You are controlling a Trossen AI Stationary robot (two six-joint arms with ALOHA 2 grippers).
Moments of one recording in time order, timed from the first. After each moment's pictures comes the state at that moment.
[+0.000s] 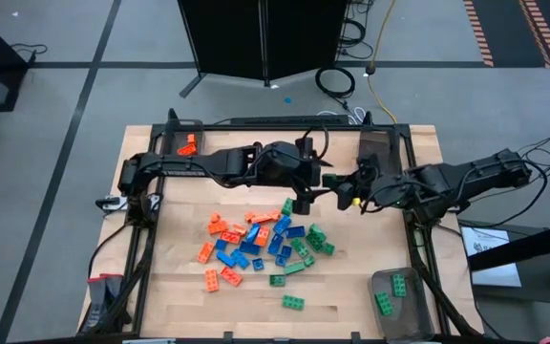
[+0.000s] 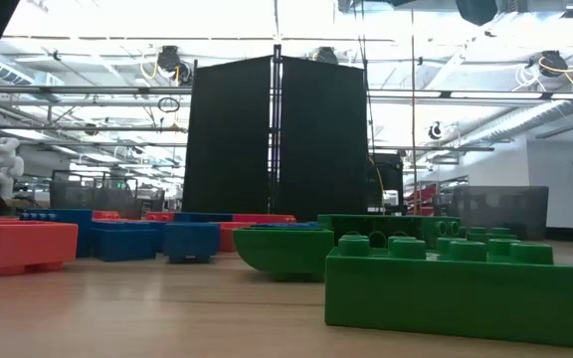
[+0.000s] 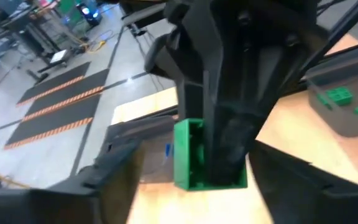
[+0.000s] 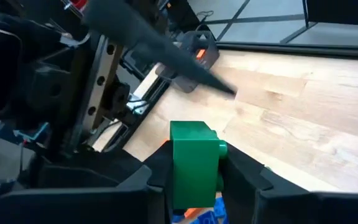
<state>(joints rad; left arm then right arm) 0.00 1.90 1.91 -0.40 -0.12 0.40 0.27 1.11 1.15 -0.58 0.64 1.08</state>
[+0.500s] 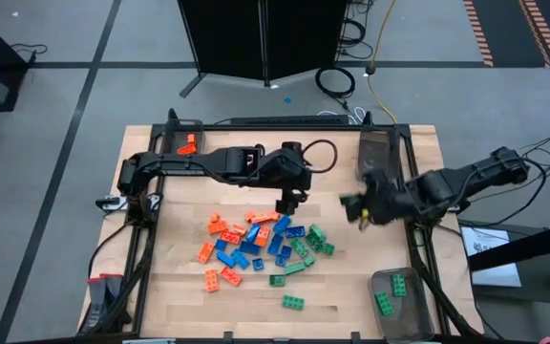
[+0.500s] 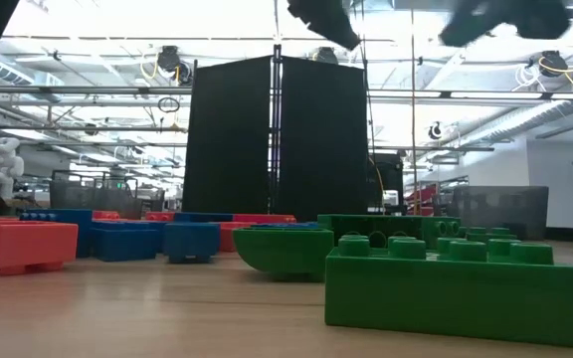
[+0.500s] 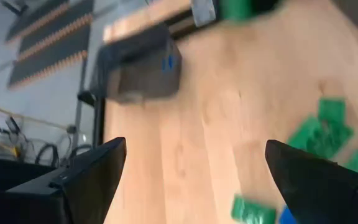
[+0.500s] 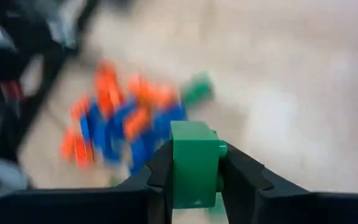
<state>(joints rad) 0.00 1.90 1.91 -0.76 -0.21 0.41 0.39 1.11 1.15 -1.04 0.48 1.43</state>
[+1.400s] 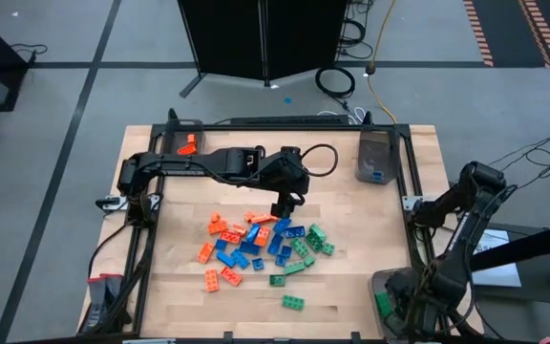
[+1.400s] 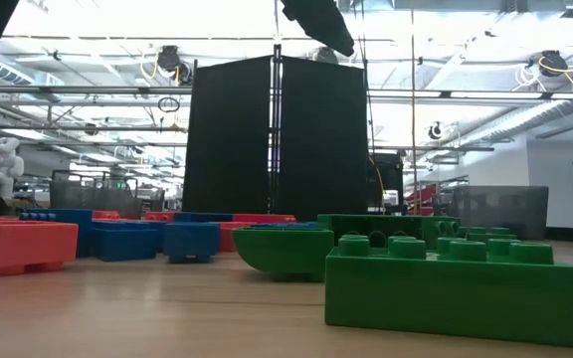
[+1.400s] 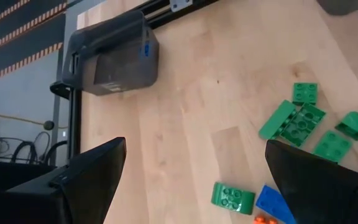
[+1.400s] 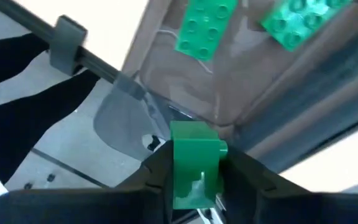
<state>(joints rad) 0.00 1.90 1.90 -0.79 -0.15 0.38 1.08 1.52 1.15 -0.91 -0.24 2.07</state>
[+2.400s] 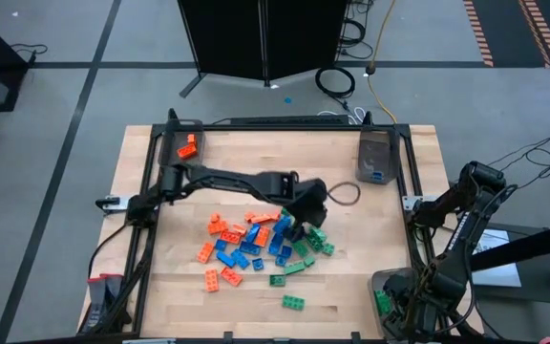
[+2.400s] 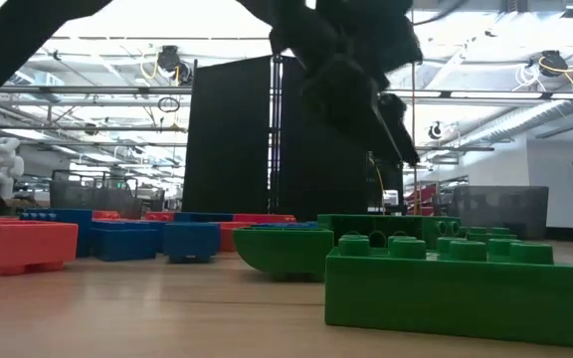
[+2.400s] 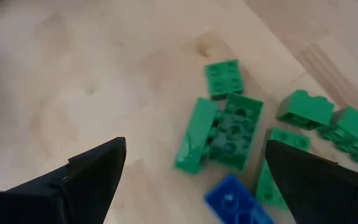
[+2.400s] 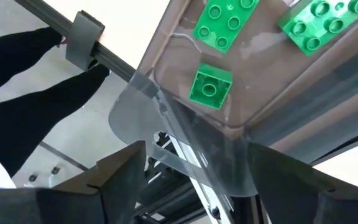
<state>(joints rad) 0.00 2.24 1.90 -0.64 0.24 0.58 1.07 1.51 1.15 -0.89 -0.23 2.05</state>
